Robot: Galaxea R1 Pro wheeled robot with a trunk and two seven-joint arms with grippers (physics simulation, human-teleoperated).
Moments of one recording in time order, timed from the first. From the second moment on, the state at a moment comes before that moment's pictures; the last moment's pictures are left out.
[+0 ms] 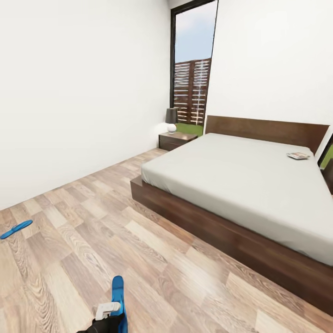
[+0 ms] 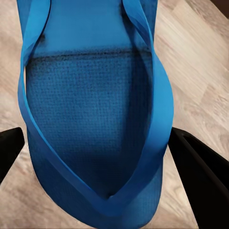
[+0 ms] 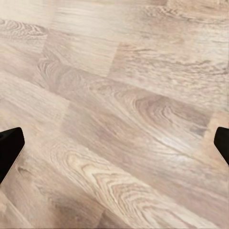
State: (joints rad) left arm -0.36 0.04 0.16 -0.32 0.06 -0.06 -0.44; right arm -0.14 -0.31 -0.35 -0.47 -0.27 0.14 0.74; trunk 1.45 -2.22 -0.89
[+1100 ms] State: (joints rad) left arm -0.36 0.03 0.15 -0.28 0.06 -0.06 -0.44; right arm -0.14 -0.15 -0.35 -0.47 -0.05 0.14 0.51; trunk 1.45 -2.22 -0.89
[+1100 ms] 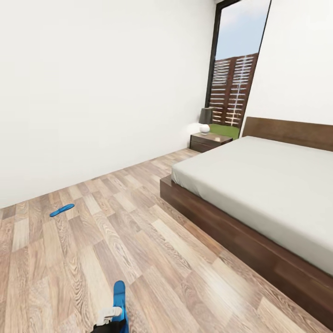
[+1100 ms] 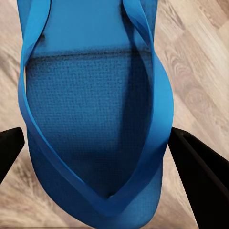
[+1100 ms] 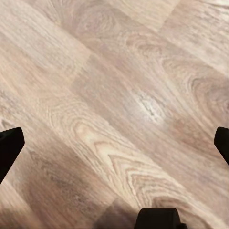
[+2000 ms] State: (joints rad) left arm -0.36 0.02 0.16 -0.27 0.06 -0.06 -0.44; right arm -0.14 -0.15 -0.34 -0.46 -0.04 0.14 0.51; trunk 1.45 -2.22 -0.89
